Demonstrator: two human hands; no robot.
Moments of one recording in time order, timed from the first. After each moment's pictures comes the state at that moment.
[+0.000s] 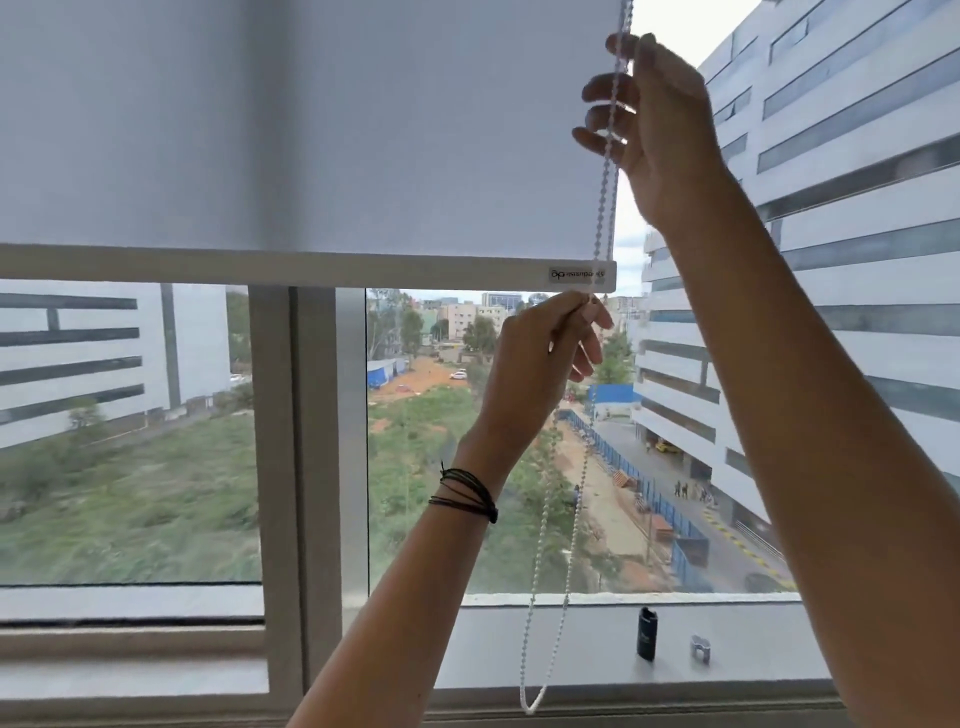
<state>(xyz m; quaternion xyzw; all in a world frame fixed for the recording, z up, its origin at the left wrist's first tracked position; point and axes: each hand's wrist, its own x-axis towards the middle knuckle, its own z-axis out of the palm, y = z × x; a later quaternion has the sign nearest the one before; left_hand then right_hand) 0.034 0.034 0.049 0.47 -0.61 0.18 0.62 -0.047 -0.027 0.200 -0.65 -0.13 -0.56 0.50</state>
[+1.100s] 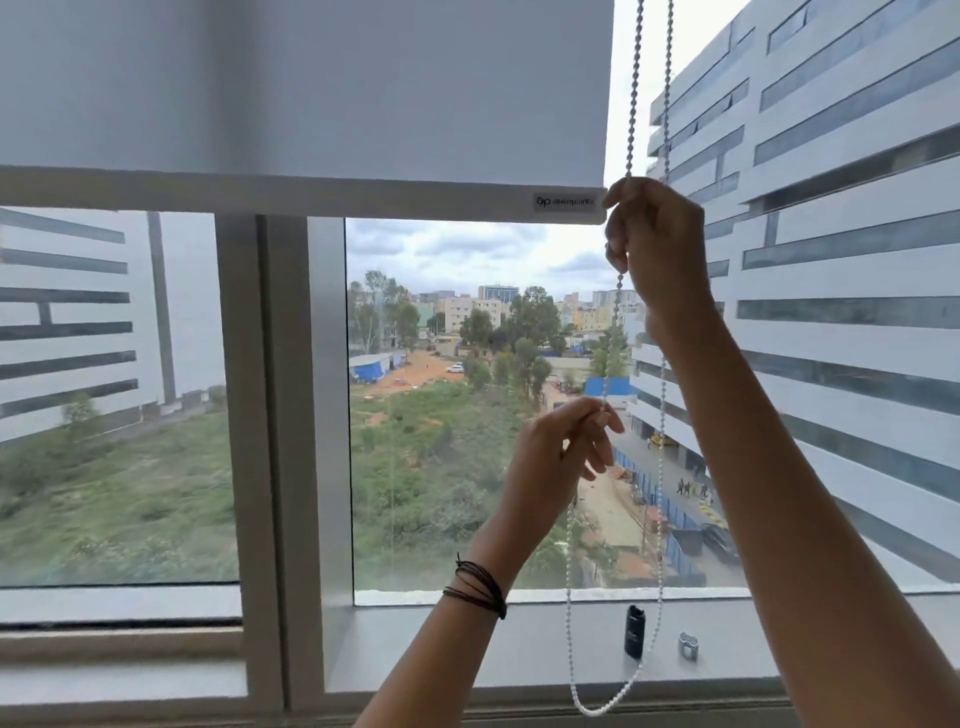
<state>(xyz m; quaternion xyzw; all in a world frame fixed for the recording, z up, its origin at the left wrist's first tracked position) 0.029 -0.005 -0.034 0.50 -0.60 0.07 0.62 -0.040 -0.076 0.123 -0.68 -0.08 -0.63 0.36</state>
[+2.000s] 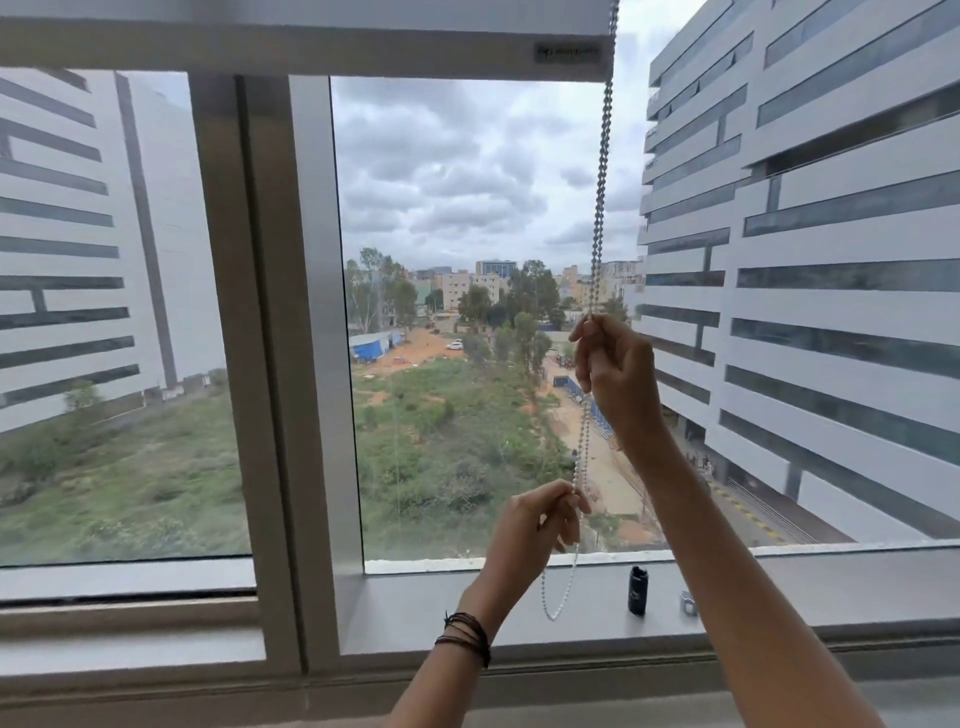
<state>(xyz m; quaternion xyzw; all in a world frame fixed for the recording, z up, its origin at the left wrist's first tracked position) 0.063 -0.016 -0.148 0.59 -0.57 -0.03 0.57 -0.010 -0.100 -0.007 -0.71 -0.02 -0.60 0.36</state>
